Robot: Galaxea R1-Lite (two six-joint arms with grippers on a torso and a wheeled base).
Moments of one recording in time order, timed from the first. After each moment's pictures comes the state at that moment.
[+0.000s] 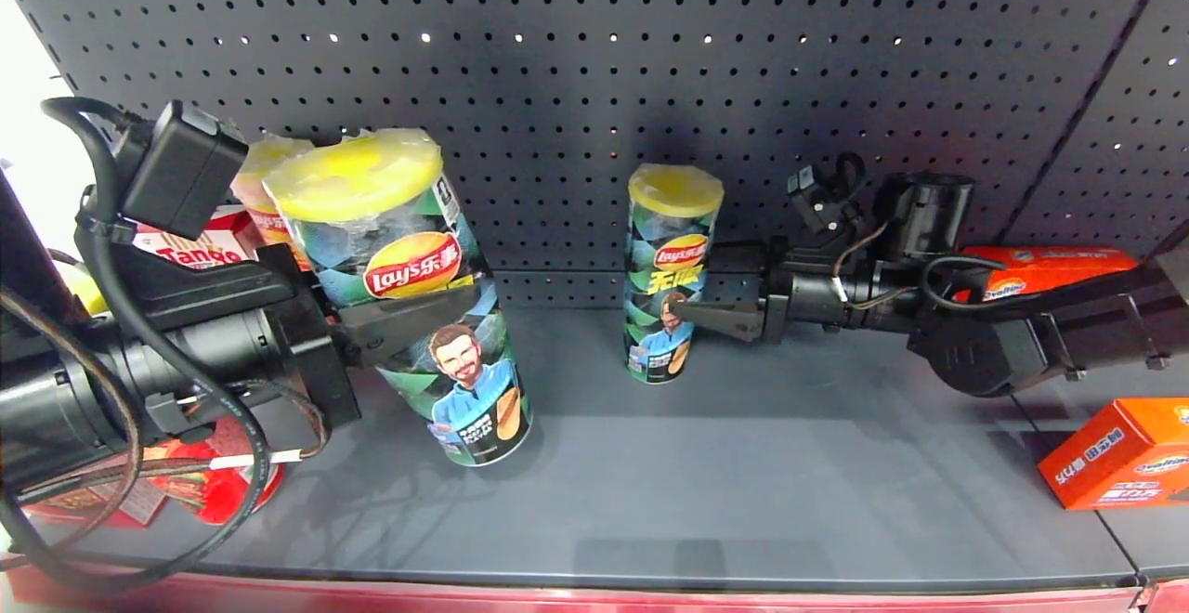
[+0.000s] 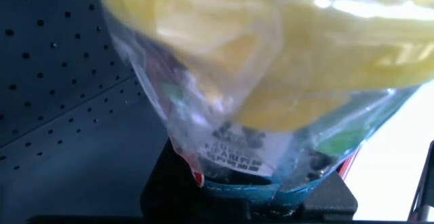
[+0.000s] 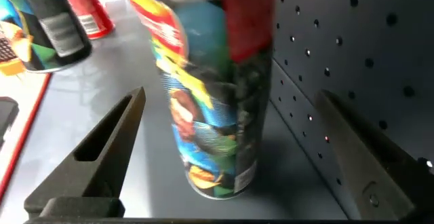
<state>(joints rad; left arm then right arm) -0.37 1.35 -0.69 -0.64 -0.49 0.03 0.38 2.00 -1.24 -0.73 0.90 -0.16</state>
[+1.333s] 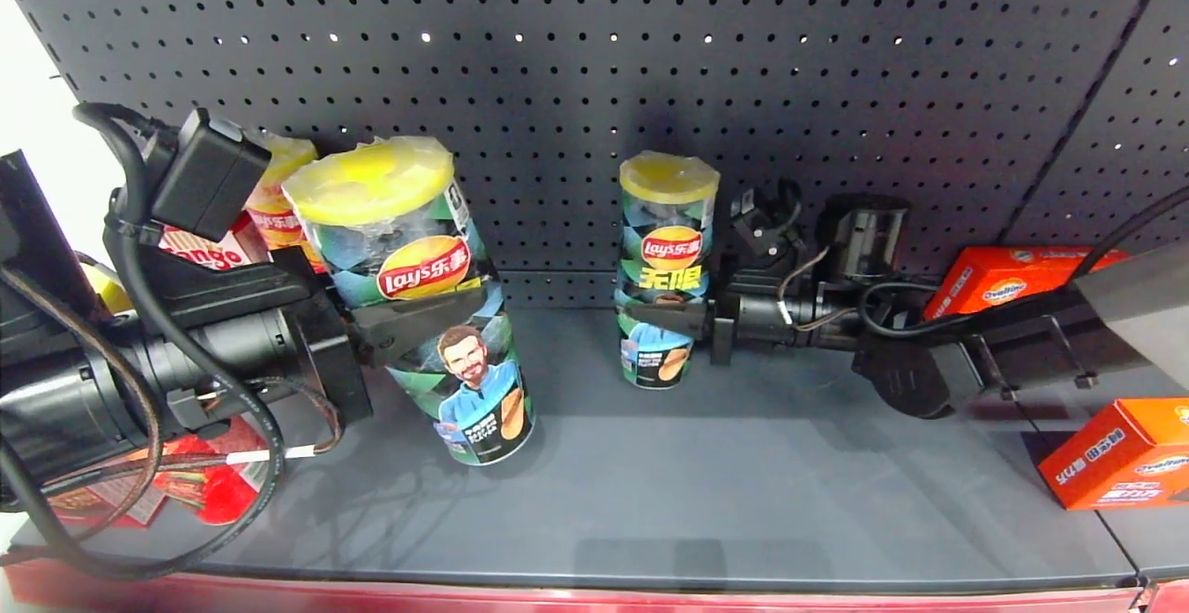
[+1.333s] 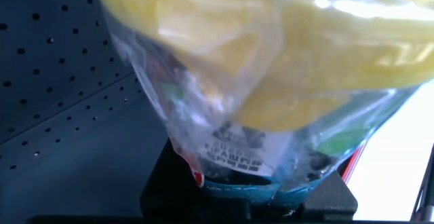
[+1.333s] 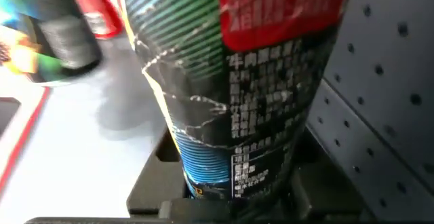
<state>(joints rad) -0.37 1.37 -0.69 -0.65 -0.49 0.03 0.48 2.05 -1.25 -0.78 0.85 -0.16</state>
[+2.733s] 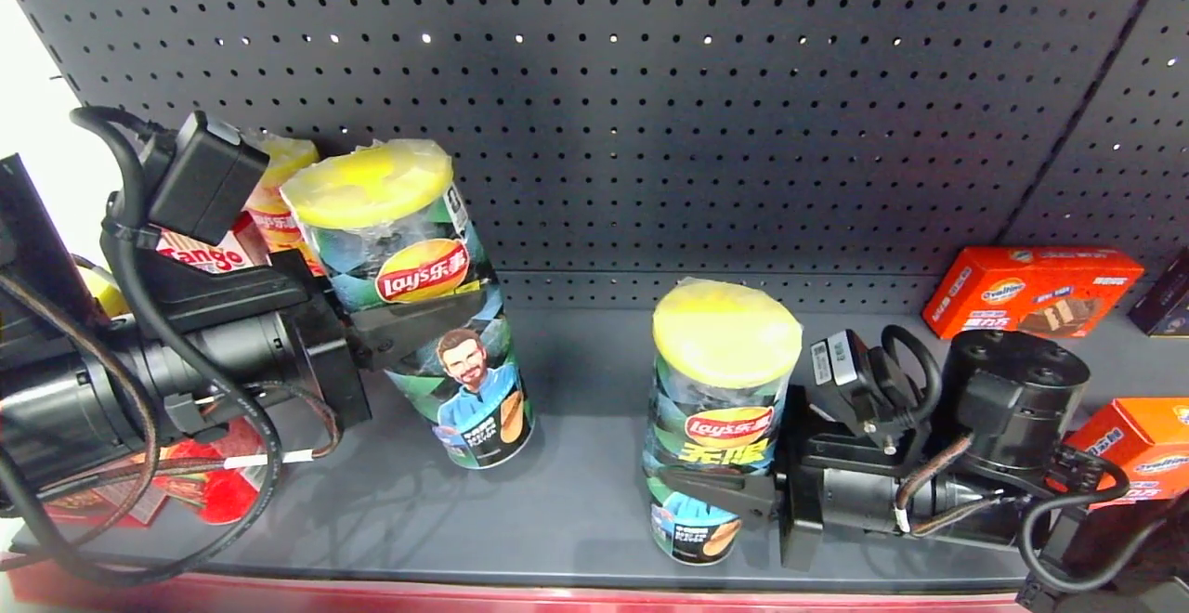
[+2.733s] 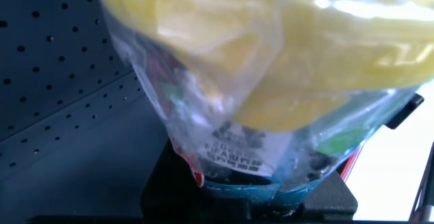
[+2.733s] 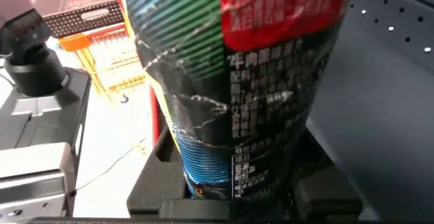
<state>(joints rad) -0.37 1.37 -0.68 -0.65 -0.49 0.03 0.65 1.78 -0.52 -1.21 0.68 -0.16</state>
